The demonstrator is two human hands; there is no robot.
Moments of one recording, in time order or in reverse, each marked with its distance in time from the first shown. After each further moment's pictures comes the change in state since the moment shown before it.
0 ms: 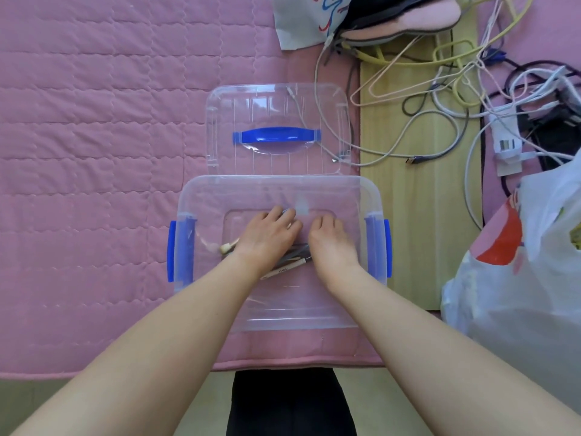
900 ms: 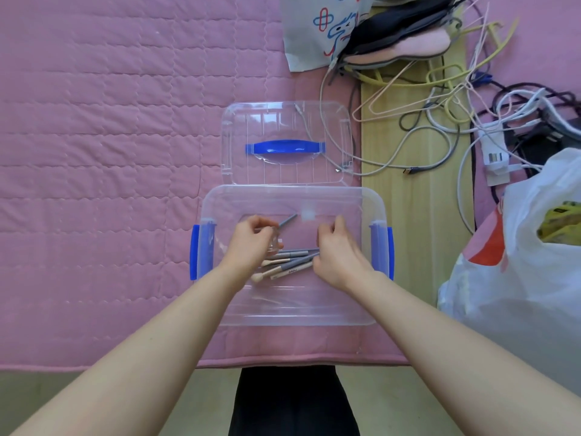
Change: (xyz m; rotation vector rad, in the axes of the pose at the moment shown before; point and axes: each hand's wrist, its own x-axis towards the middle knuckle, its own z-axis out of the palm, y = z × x) left_hand -0.037 0.004 -0.051 -1.582 0.200 -0.979; right_hand -0.026 0.010 -0.036 0.370 -0.140 -0.051
